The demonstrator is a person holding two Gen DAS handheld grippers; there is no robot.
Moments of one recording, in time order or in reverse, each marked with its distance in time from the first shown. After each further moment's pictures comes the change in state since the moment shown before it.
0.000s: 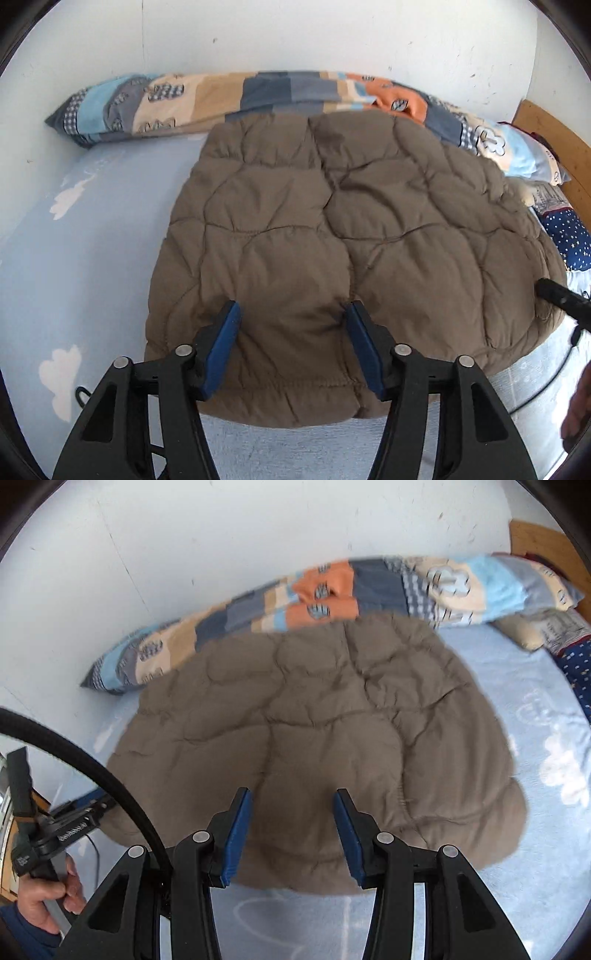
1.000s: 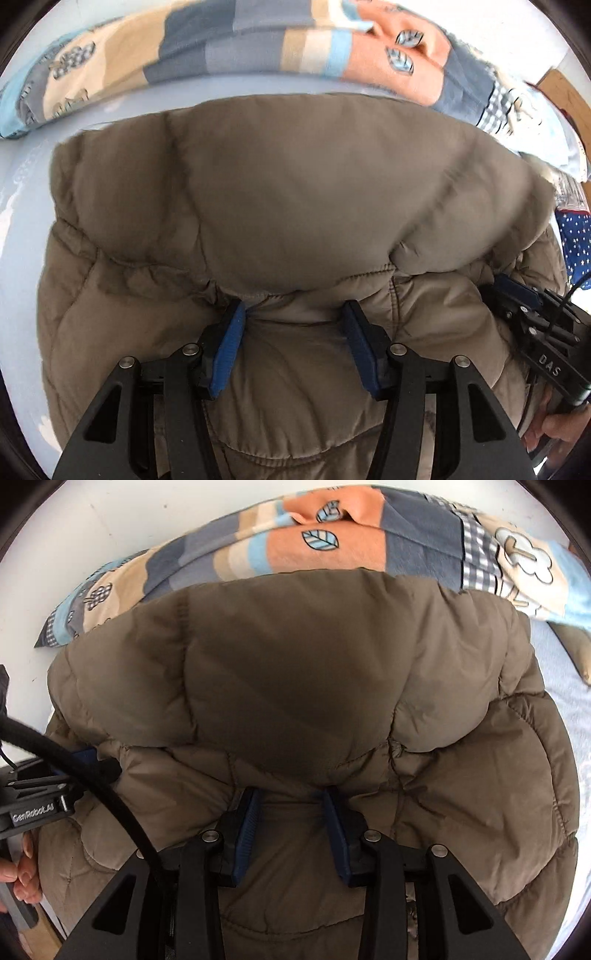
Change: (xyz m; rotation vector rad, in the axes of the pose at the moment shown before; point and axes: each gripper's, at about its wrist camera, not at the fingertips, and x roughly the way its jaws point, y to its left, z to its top) left arm 0.119 -0.064 0.124 0.019 0.332 -0.040; right arm 0.156 -0.033 0.099 -0.067 0.318 -0.042
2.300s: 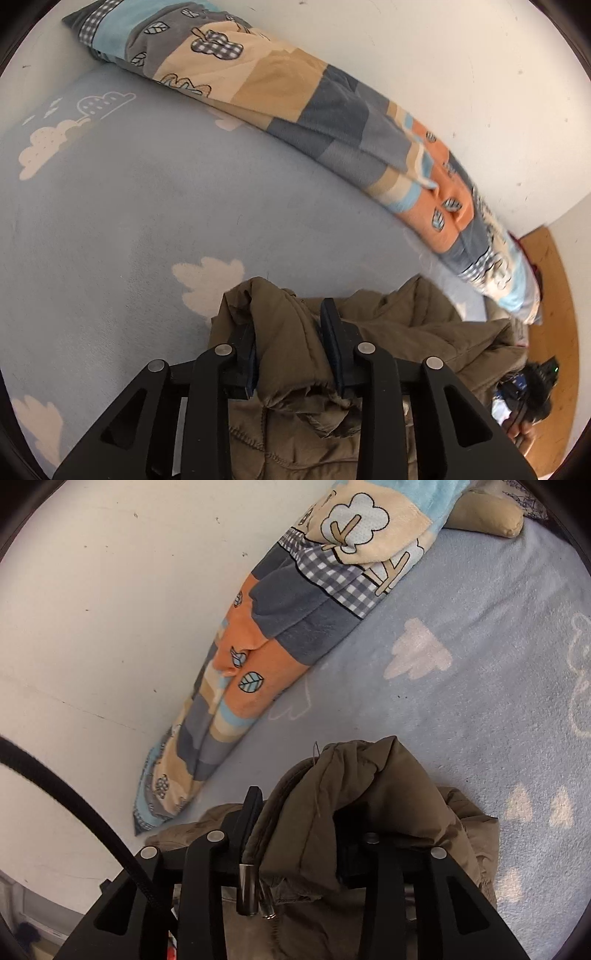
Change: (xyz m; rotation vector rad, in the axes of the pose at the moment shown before) left arm -0.084 0.175 -0.003 -0.429 -0.227 -0.218; right arm -0.075 -0.151 -0.008 0.629 -0.305 0.438
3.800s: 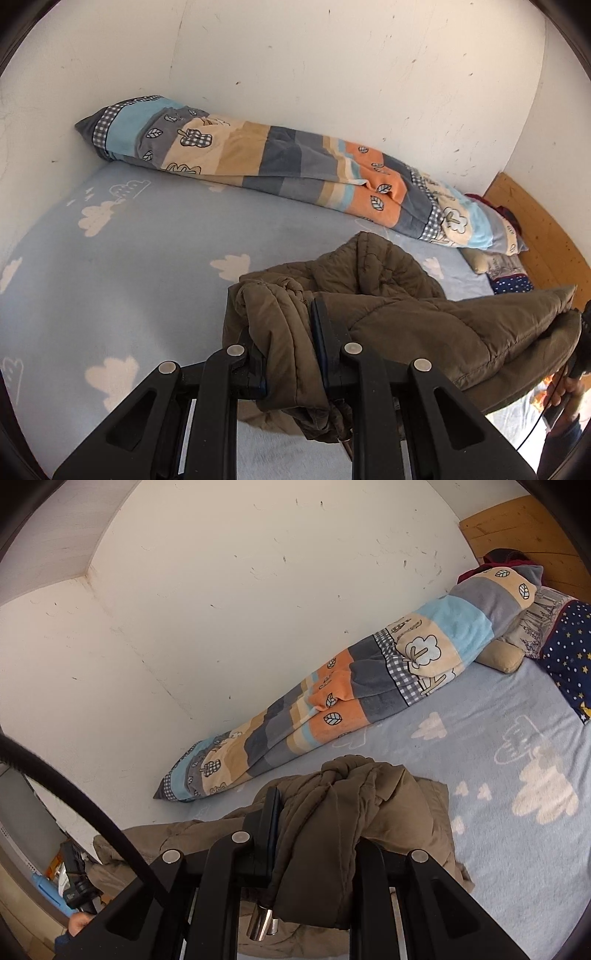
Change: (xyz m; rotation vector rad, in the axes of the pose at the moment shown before) left arm -0.175 -0.035 -0.138 0.317 -0.229 0.028; right arm -0.200 0.092 -0.165 -0.406 -0.297 0.058
